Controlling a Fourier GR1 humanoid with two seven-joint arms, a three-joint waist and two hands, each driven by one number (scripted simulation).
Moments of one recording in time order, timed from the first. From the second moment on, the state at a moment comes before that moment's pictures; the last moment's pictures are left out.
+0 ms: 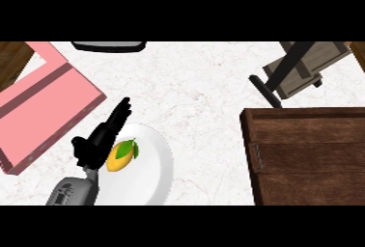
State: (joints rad) left arm -0.15 0.11 -0.09 -1.34 0.01 -0.10 -0.08; right arm -0.73 -0.81 -0.51 -1.91 0.49 0.49 1.13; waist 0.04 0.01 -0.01
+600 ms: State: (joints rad) left arm -0.17 0.10 -0.10 -1.33 0.00 -0.12 -0.08; right arm -1.20 -0.82 -0.32 -1.30 0.66 0.41 1.08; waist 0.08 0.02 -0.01
